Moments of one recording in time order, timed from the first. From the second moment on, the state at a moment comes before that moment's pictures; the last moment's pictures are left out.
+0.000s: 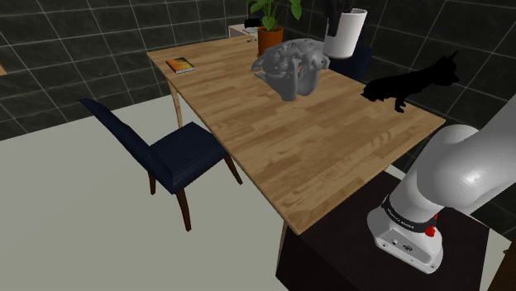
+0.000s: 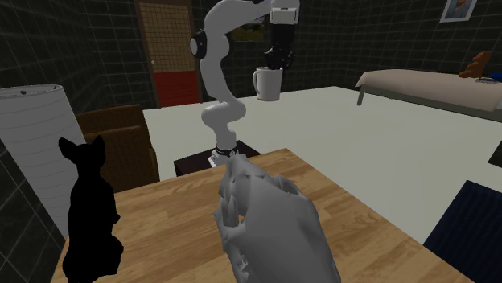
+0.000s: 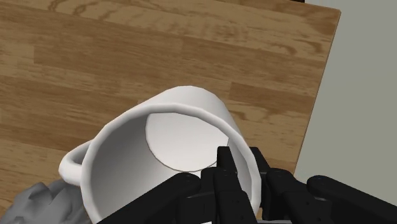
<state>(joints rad) 0.05 -0.48 0.03 -1.81 -0.03 1.31 0.09</state>
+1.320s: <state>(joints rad) -0.06 -0.35 -0.35 -1.67 -0.17 1.35 -0.41</state>
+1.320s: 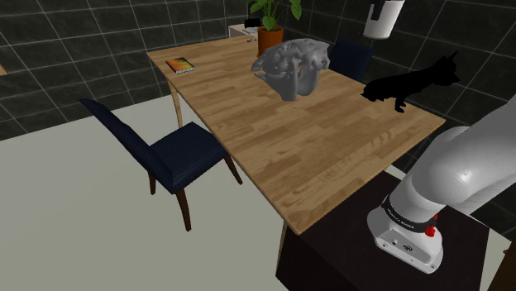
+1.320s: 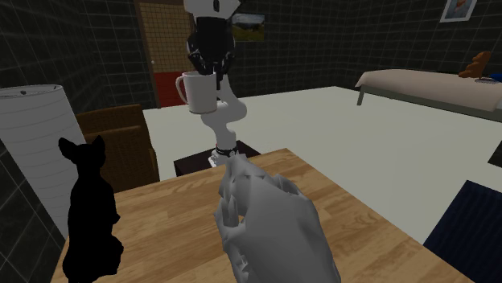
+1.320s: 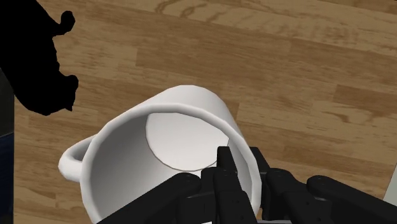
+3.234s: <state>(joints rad) -0.25 0.11 -0.70 -1.39 0.03 1.50 -0.92</state>
